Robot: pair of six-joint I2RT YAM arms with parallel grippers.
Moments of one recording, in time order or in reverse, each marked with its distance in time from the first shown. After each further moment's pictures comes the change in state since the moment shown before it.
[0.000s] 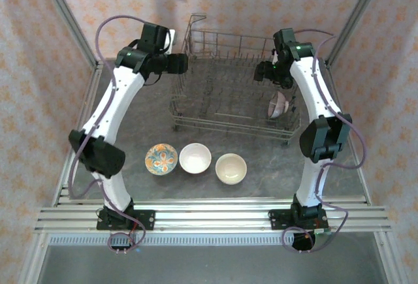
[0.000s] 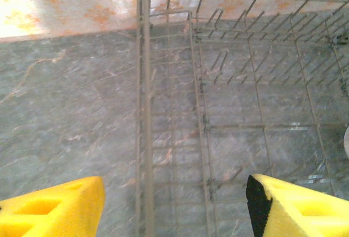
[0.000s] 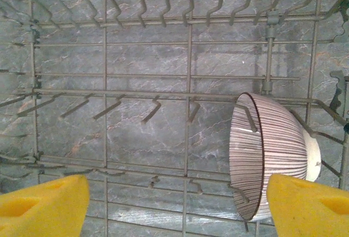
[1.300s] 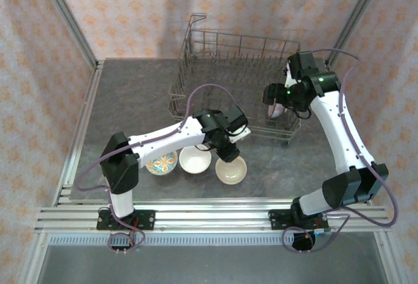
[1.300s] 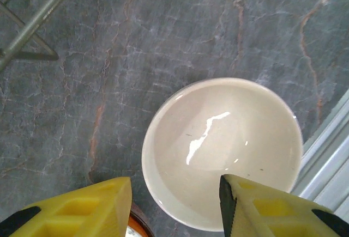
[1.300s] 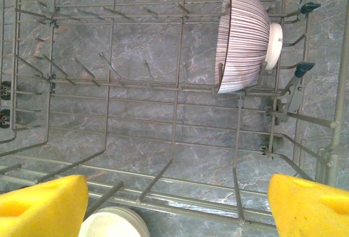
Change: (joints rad) left arm -0.640 0.063 -0.431 -0.014 0.070 0.119; right arm 0.025 -0.516 -0.482 0.027 -0.003 0.000
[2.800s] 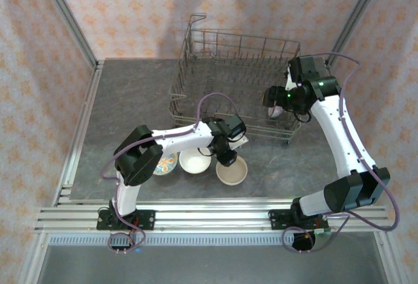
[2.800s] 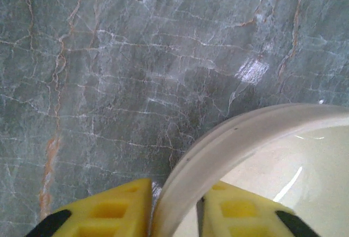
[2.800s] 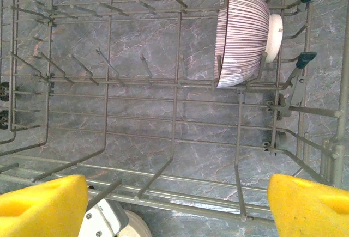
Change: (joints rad) left arm 0.035 0.140 -0.127 0.192 0.085 0.017; right arm -0.001 -0.033 -0.061 0.038 -0.001 0.019
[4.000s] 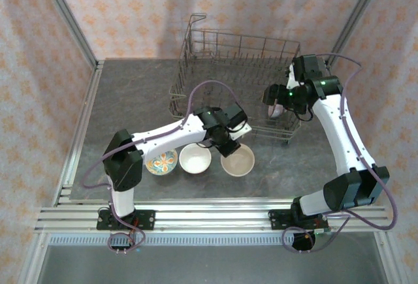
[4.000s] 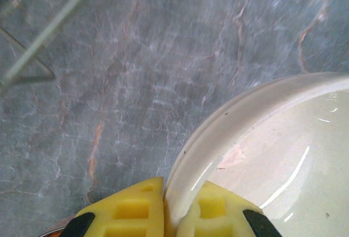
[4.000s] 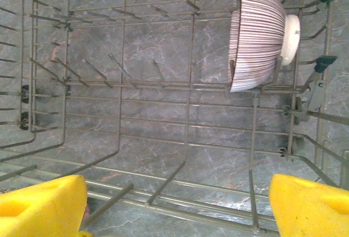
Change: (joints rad) left arm -0.010 -0.117 0.158 -0.152 -0.040 0.010; right arm -0.043 0.008 -0.008 0.034 -0.095 0.000
